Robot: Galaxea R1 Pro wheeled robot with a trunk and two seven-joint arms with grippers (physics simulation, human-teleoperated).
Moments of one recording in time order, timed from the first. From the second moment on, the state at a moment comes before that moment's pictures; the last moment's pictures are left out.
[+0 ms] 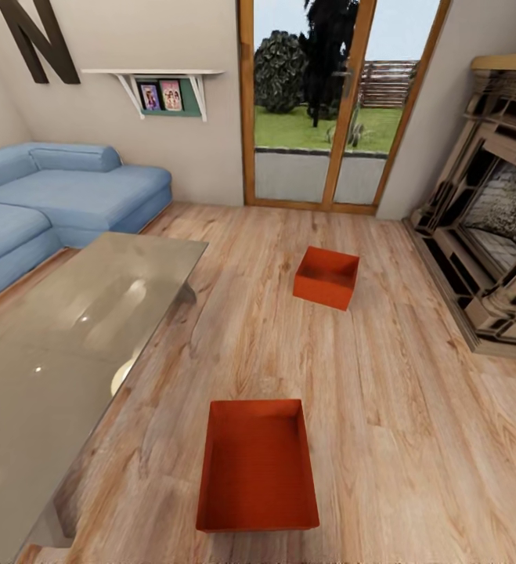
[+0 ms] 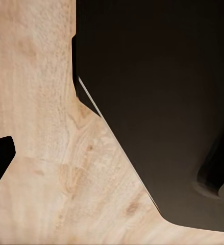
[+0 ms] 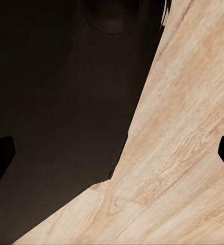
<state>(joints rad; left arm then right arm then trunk) 0.00 0.02 0.01 -0.04 0.10 -0.05 0.00 -0.16 -0.03 0.62 0.03 -0.36 -0.07 0.00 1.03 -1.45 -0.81</state>
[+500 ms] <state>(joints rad) 0.00 0.02 0.01 -0.04 0.10 -0.05 0.00 -0.16 -0.03 0.62 0.03 -0.36 -0.07 0.00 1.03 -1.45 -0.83</state>
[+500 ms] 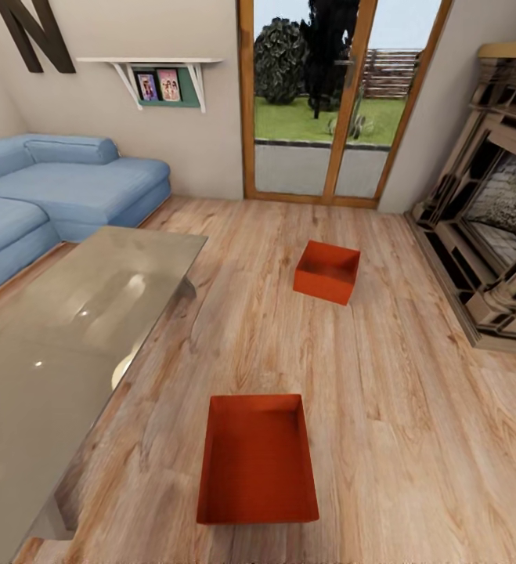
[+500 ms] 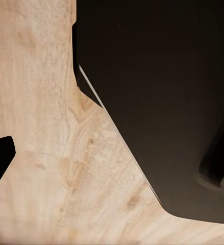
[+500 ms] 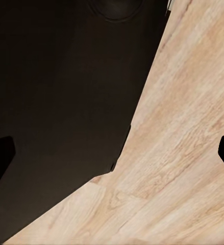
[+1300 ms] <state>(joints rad) 0.00 0.02 0.01 -0.04 0.10 -0.05 0.00 -0.16 -0.03 0.62 0.03 -0.36 -0.07 0.00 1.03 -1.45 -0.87</state>
